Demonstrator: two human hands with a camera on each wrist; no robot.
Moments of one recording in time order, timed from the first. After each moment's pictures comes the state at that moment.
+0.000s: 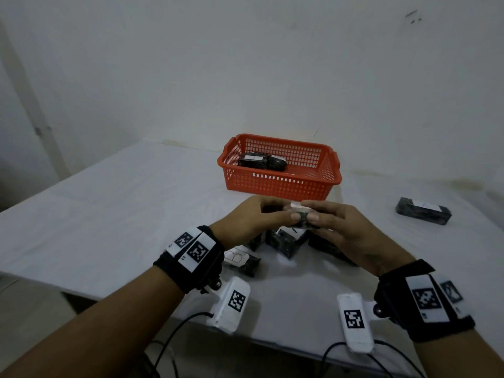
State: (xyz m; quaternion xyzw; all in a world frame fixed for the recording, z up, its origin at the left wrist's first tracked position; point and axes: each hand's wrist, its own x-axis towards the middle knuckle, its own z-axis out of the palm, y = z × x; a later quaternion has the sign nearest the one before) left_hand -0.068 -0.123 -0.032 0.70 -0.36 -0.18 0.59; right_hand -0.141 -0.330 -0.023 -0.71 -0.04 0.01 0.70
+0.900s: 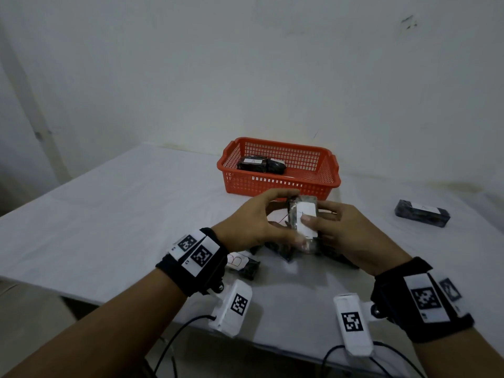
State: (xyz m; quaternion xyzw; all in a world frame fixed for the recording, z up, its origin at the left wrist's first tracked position) left_hand -0.061 -0.129 -0.037 0.70 -0.35 -0.16 0.60; right_hand -0.139 -0.324 -0.017 -0.74 0.01 0.00 0.67
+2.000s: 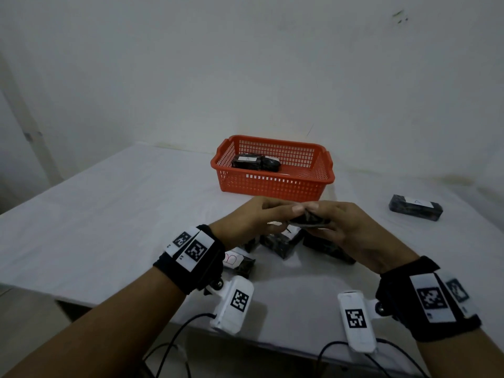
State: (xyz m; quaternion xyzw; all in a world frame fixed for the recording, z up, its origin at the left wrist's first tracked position) left_hand -0.067 -0.137 -0.029 0.68 -0.35 -0.23 0.60; right_hand -0.153 -0.336 -0.008 -0.76 -0.03 0.01 0.65
